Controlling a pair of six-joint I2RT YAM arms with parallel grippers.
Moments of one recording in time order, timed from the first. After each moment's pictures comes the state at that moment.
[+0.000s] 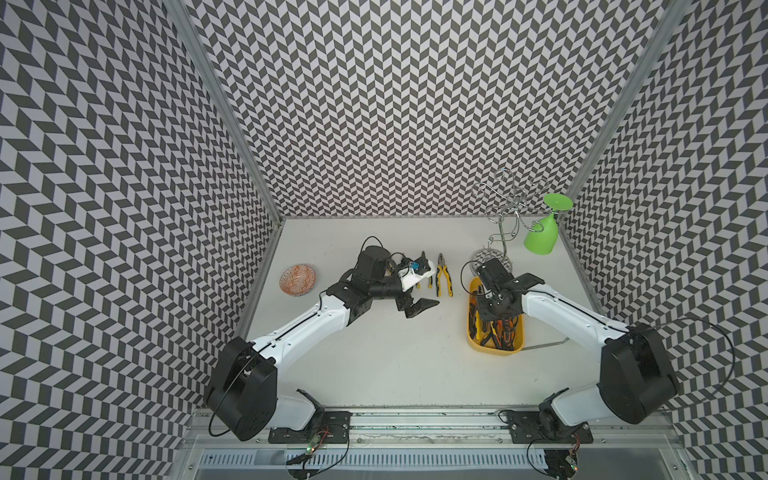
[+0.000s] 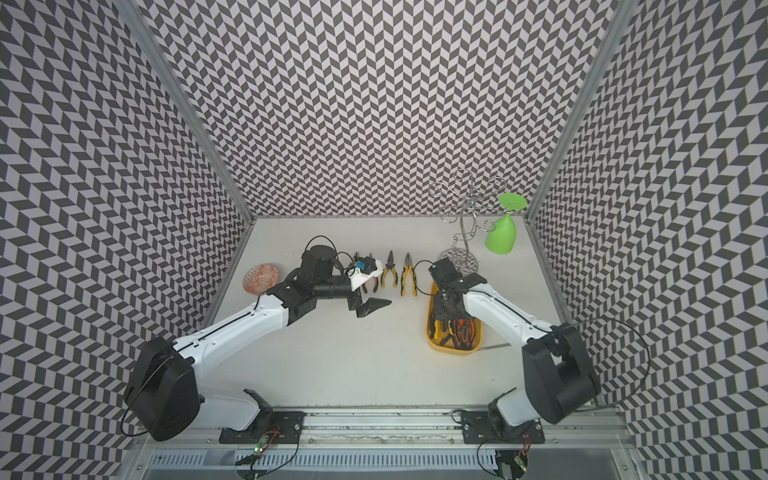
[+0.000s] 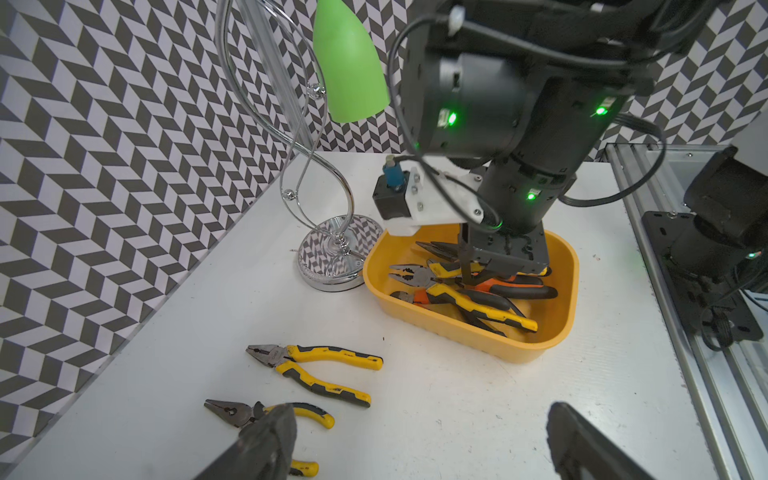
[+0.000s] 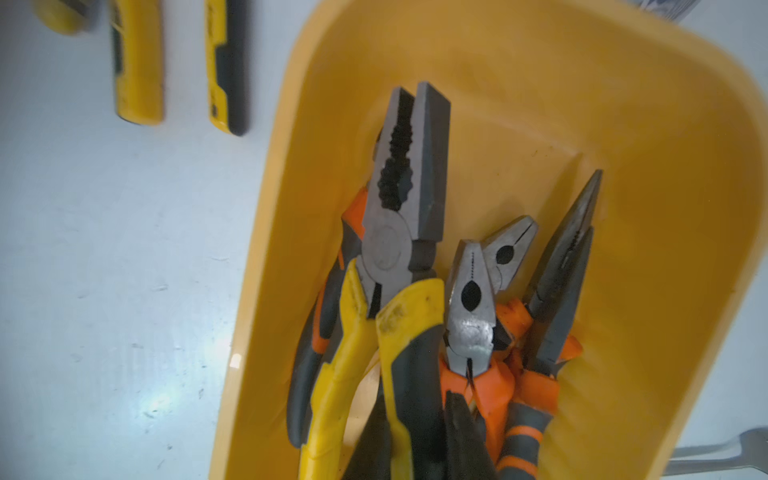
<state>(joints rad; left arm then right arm) -0.60 1.40 0.98 -0.05 0.62 0.41 0.46 1.44 1.00 -0.81 0.16 0.34</state>
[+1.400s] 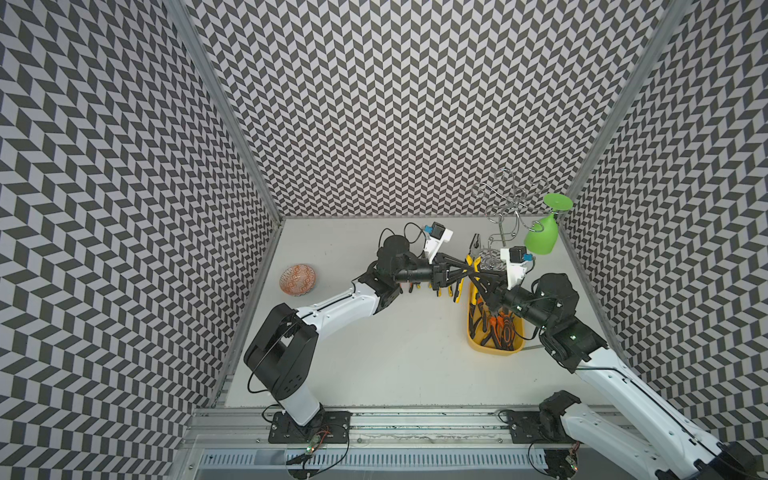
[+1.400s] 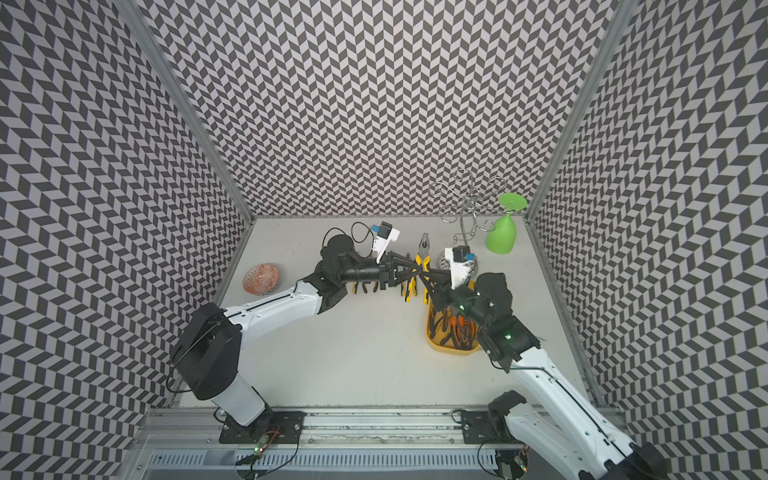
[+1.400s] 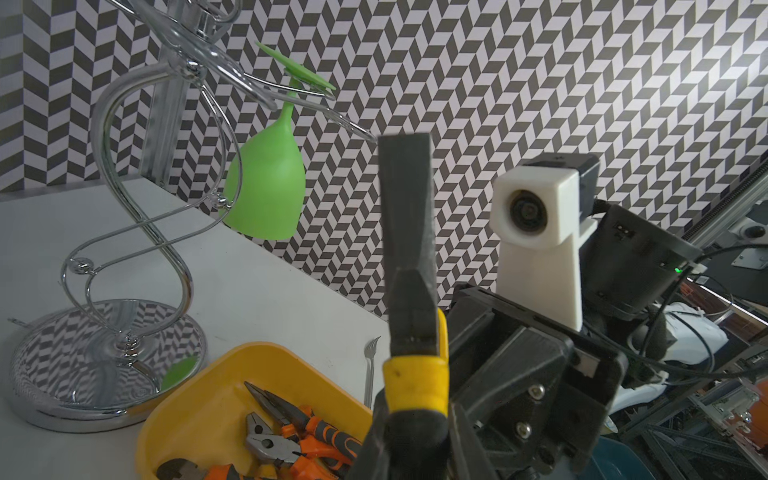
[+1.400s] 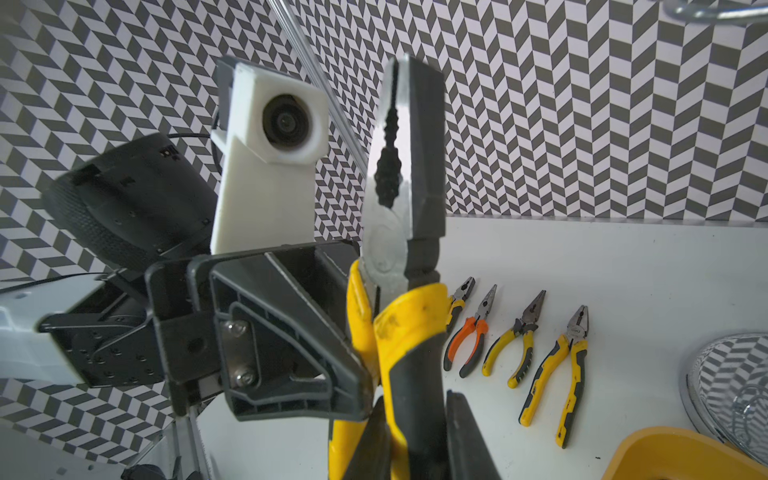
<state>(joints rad) -0.70 1.66 1.14 0.56 0.86 -0.57 0.45 0.87 0.67 0.04 -0.34 0.37</state>
